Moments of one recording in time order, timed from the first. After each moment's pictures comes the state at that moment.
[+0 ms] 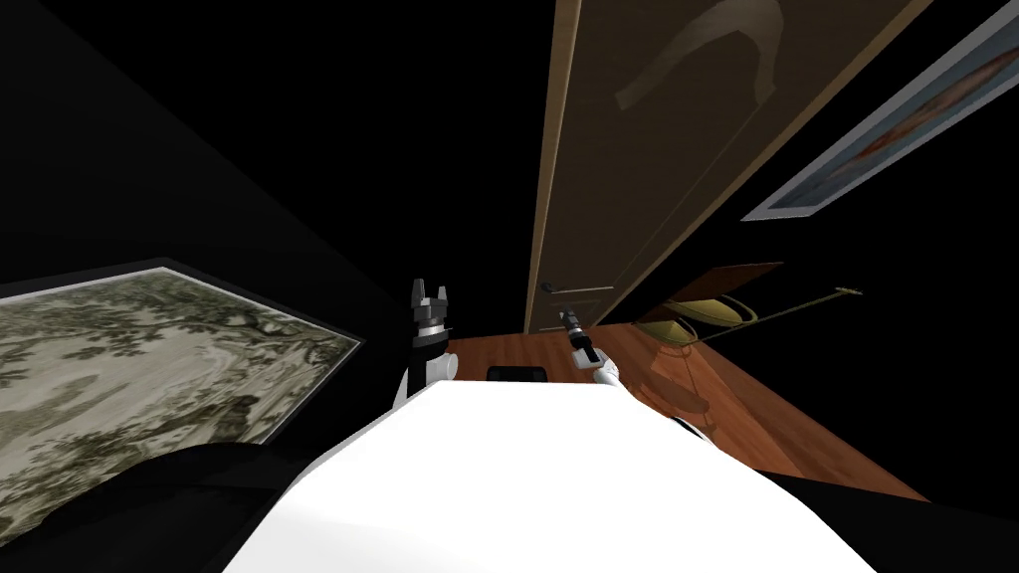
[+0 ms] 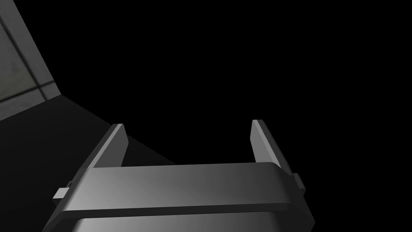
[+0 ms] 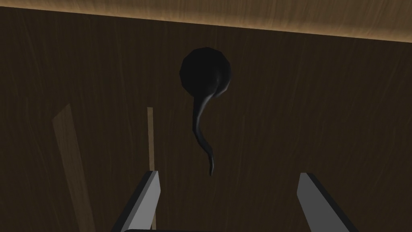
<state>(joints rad) -0.03 -0.29 0.07 -0.95 -0.01 -0.65 -0.18</state>
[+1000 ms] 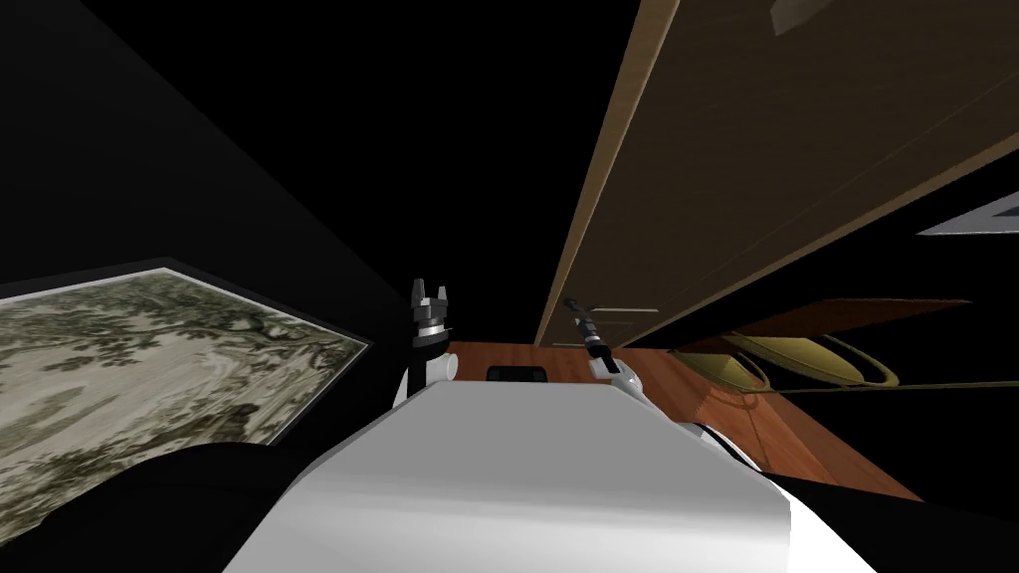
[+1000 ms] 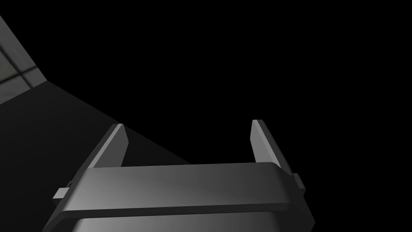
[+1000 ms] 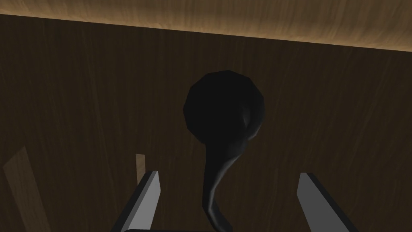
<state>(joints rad) -0.02 -0.38 0.01 -0.79 -0.05 -0.76 -0.25</state>
